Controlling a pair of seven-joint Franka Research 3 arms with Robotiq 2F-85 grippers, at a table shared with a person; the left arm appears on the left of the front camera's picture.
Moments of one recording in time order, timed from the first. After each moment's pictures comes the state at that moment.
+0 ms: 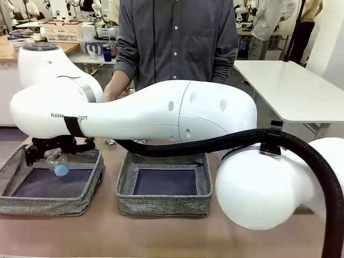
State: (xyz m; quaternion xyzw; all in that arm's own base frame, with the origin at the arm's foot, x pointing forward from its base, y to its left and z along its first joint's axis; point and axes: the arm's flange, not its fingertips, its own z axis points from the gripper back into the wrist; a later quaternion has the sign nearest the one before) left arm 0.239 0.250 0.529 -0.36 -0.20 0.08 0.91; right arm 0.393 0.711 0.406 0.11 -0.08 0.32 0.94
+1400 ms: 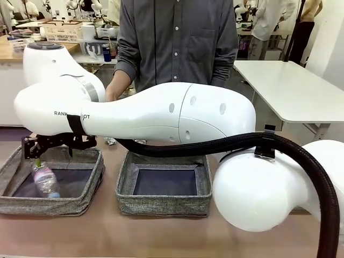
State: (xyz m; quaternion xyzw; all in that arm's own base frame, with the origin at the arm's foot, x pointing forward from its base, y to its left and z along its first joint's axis) left arm 0.239 0.250 0.529 -0.36 -0.20 0.08 0.91; right arm 0.402 0.707 0.409 0.11 -0.08 0.32 0.94
